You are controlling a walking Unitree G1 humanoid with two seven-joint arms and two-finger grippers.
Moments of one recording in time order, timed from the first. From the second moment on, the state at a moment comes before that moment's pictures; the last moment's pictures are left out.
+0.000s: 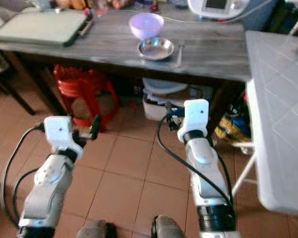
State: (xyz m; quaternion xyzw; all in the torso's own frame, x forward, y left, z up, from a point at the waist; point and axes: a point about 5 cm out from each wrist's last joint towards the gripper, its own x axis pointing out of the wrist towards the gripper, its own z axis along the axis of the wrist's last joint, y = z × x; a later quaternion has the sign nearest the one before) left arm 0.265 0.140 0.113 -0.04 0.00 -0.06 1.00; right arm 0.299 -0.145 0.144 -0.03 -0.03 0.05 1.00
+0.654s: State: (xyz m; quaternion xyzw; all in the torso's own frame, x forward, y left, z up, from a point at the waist) left arm 0.261 0.137 0.109 -0.04 0.01 -0.06 1.00; right arm 0.298 -0.153 0.144 -0.04 -0.04 0.04 1.00
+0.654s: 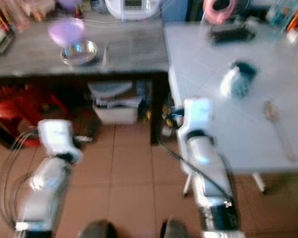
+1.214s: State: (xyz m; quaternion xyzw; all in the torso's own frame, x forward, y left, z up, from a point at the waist) left arm 0.265 0.134 0.113 -0.04 0.00 -0.07 1.00; right arm 0.302 -0.149 0.148 -0.02 -0.05 0.05 1.00
